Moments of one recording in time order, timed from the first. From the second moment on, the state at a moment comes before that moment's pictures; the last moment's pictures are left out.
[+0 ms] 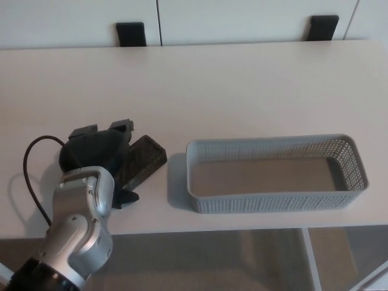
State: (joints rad) left_arm -0.38 0.38 -0.49 0.17 0.84 0.66 -0.18; right_arm 0.40 -0.52 0.22 0.18 -0.24 -0.07 0.26
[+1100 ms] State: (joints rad) left_arm -0.54 0.44 -0.40 0.35 0.66 0.56 -0.38; right_arm 0.36 -0.53 0.22 0.12 -0.27 -0.01 0.31
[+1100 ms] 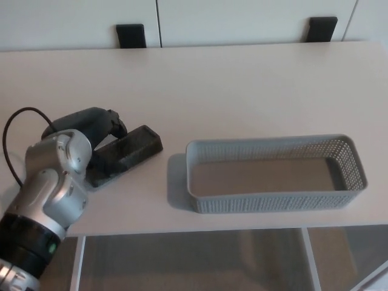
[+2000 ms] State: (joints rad) left_arm -0.49 0.24 0.09 -0.10 0.38 0.53 -0.27; right_arm 0.35 -0.54 0.22 0.10 -0.27 0.01 0.33
